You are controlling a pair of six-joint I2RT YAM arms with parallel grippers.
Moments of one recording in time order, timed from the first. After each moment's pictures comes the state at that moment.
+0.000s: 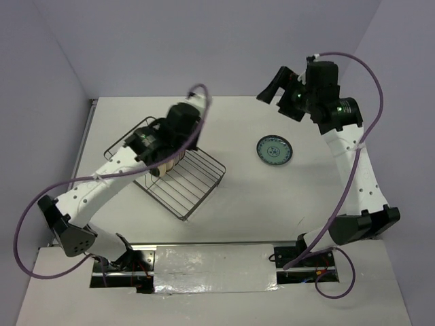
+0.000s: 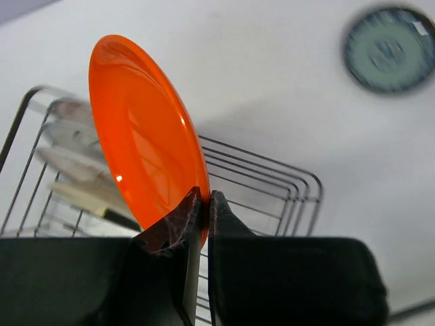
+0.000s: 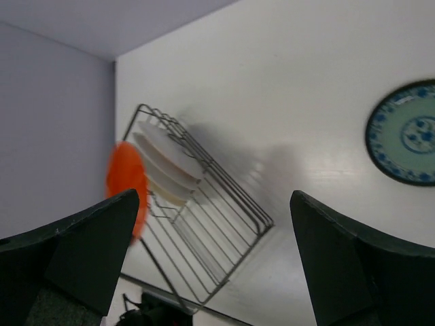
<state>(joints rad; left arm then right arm) -0.70 1.43 1.60 -0.78 -0.39 -0.23 0.21 1.43 1.78 -0.89 -0.14 0.65</state>
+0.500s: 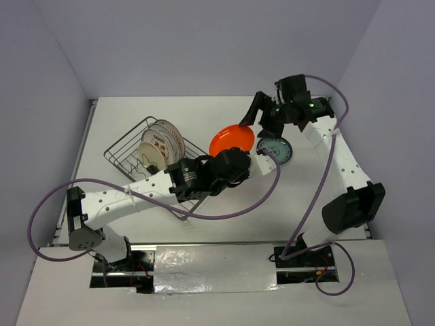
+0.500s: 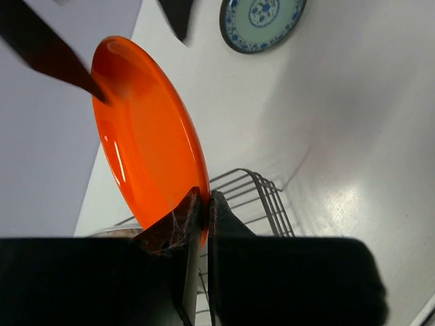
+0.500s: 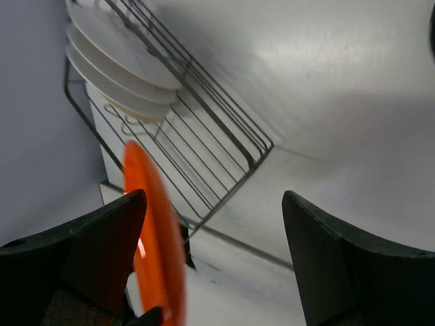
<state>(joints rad) -1.19 1.55 1.60 -0.66 -0.50 0.36 0.27 1.55 1.72 -0.96 -0.36 0.64</state>
